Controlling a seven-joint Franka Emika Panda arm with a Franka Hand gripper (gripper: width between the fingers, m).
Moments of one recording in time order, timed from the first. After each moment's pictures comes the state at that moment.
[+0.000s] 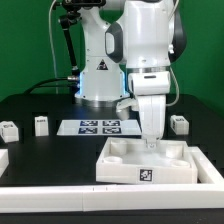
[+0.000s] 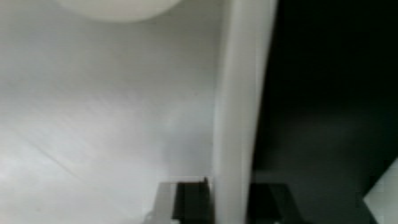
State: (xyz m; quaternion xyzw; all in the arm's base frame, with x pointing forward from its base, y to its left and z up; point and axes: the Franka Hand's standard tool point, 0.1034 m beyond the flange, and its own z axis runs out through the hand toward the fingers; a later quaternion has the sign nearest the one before) arm 0.469 0.083 0.010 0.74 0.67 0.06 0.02
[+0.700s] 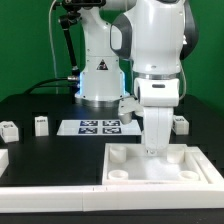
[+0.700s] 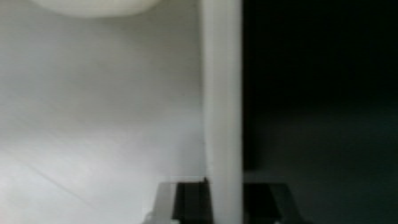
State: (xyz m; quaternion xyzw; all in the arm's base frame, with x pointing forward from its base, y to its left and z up) arm 0.491 0.079 0.010 0.74 0.67 -0.01 -0.01
